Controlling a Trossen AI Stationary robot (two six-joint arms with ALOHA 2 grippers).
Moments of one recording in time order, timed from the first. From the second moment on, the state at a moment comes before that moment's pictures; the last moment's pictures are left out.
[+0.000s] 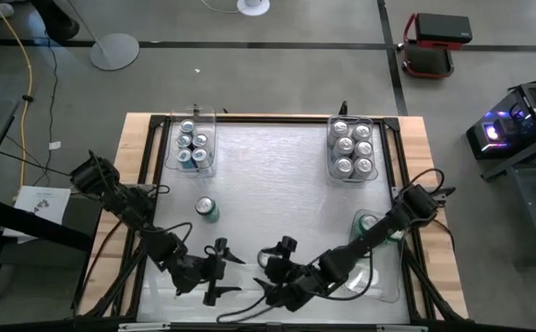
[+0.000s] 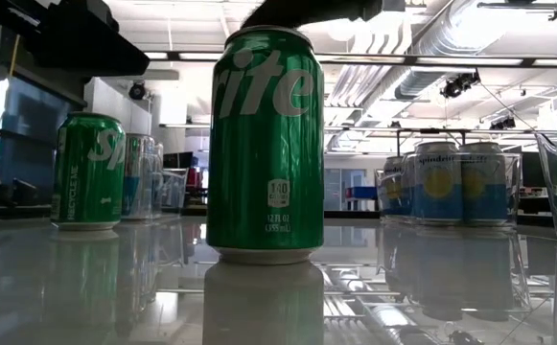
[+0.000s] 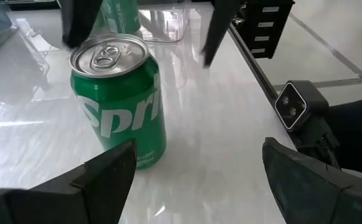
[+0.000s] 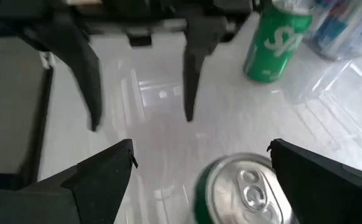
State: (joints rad) left arm -0.79 1.64 0.75 0.34 -0.59 -0.34; right arm 0.61 2.04 1.57 -0.30 0.69 0.55
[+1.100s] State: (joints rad) left arm -0.71 1.86 0.81 0.60 -0.58 -0.27; right arm 0.55 2.03 1.65 -0.66 0.50 0.78
